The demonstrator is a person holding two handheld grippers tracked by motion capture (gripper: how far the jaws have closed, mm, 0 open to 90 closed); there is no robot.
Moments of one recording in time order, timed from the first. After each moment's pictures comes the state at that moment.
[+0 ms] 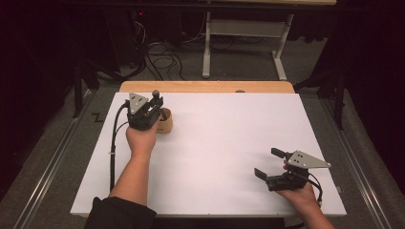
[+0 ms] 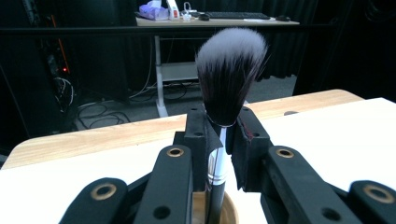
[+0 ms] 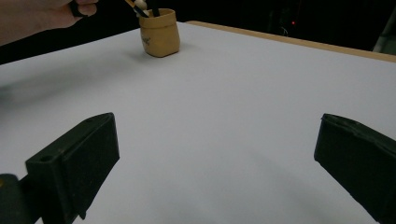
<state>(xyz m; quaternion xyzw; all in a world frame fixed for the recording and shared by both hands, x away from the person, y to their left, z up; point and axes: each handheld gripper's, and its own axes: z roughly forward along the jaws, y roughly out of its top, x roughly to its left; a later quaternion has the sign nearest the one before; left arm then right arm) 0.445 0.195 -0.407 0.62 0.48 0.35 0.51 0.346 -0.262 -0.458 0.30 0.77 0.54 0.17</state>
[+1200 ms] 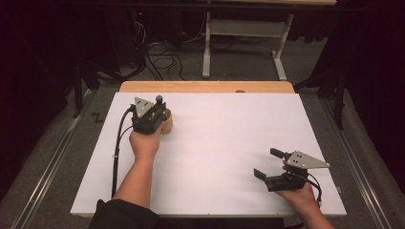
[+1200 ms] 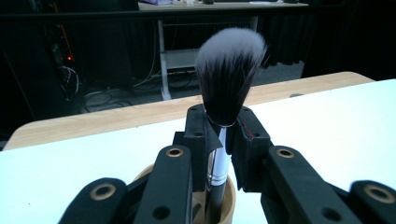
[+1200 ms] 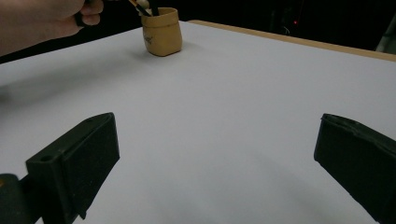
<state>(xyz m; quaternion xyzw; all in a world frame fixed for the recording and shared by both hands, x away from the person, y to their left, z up) 0.443 0.185 -0.420 0.63 0.49 0.34 0.49 0.346 -0.260 -0.459 0.30 0.77 0.54 0.17</state>
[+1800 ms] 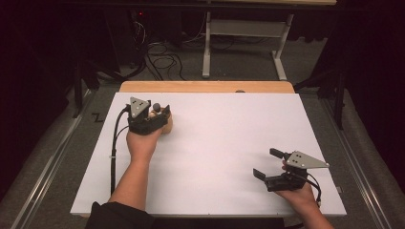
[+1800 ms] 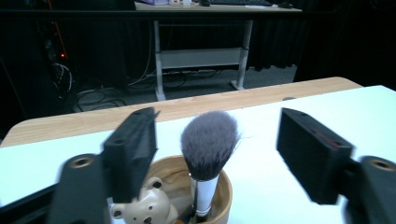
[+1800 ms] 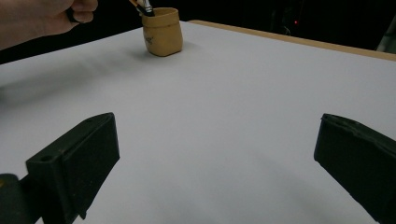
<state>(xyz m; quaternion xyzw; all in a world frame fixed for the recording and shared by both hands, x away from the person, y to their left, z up) 0.436 0.195 -0.411 0.63 0.49 0.33 0.50 0.345 -0.259 -0.459 0.30 0.77 0.54 0.17</state>
